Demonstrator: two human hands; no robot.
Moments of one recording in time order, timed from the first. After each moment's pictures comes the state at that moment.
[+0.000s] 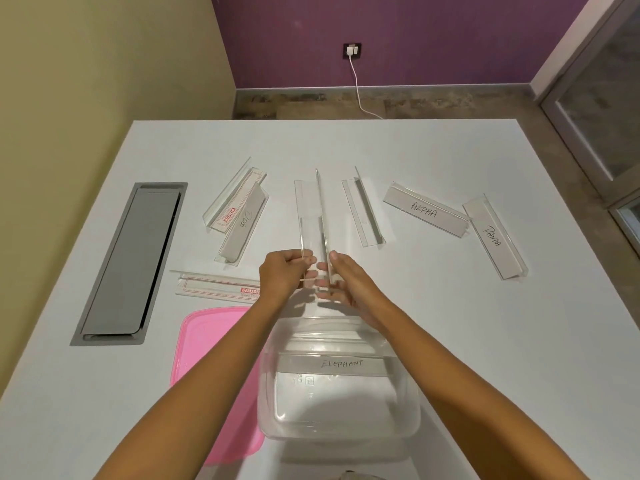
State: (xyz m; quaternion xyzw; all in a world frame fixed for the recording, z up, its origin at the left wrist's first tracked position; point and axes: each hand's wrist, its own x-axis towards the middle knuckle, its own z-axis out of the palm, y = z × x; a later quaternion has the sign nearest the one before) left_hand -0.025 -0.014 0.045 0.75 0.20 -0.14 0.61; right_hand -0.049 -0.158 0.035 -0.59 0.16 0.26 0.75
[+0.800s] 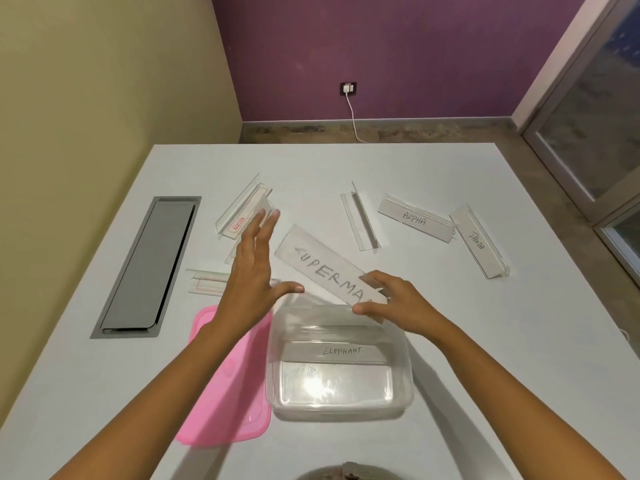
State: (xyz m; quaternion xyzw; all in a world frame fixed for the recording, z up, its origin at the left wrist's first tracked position) left_hand -0.098 0.041 0.116 0.92 -0.16 0.08 0.35; right_hand -0.124 -0.222 0.082 -0.84 0.00 0.20 0.50
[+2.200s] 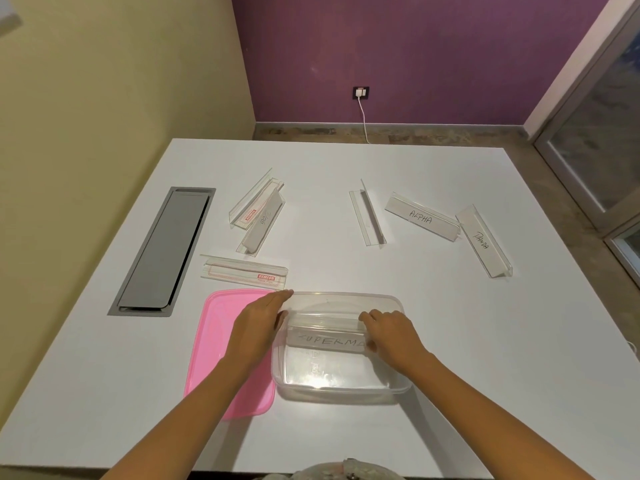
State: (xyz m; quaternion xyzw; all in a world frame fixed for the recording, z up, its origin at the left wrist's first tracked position) left_hand -0.164 0.061 0.026 0.96 -0.13 0.06 0.23; right_hand -0.170 -0.203 0.011 -0.98 -0.20 0.09 -0.03
